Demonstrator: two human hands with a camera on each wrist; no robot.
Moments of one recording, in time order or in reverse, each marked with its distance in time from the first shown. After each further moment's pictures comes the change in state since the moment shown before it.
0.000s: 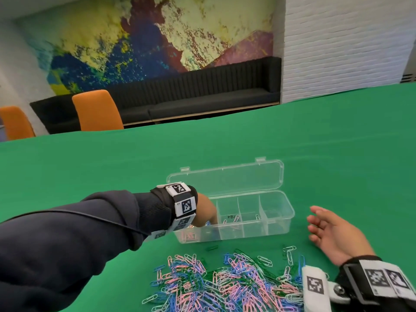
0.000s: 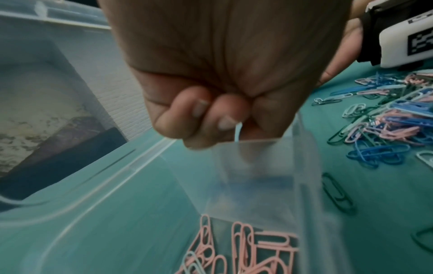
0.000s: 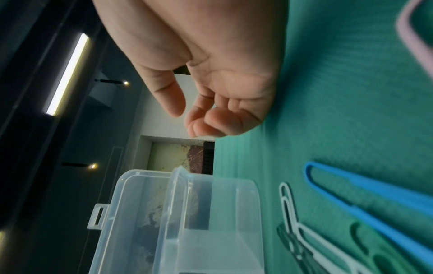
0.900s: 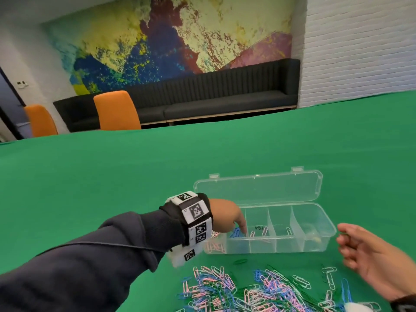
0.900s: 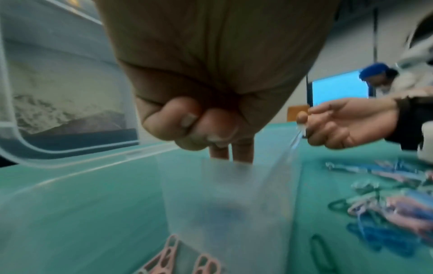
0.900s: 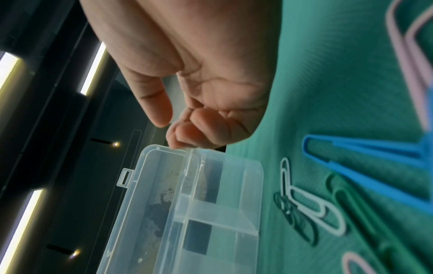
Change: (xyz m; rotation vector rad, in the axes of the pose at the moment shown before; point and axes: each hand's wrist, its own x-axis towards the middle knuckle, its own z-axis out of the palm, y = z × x) left_hand -0.013 -0.022 0.019 -0.492 0.236 0.010; right_hand -0.017 0.003 0.018 -0.131 -0.246 -0.038
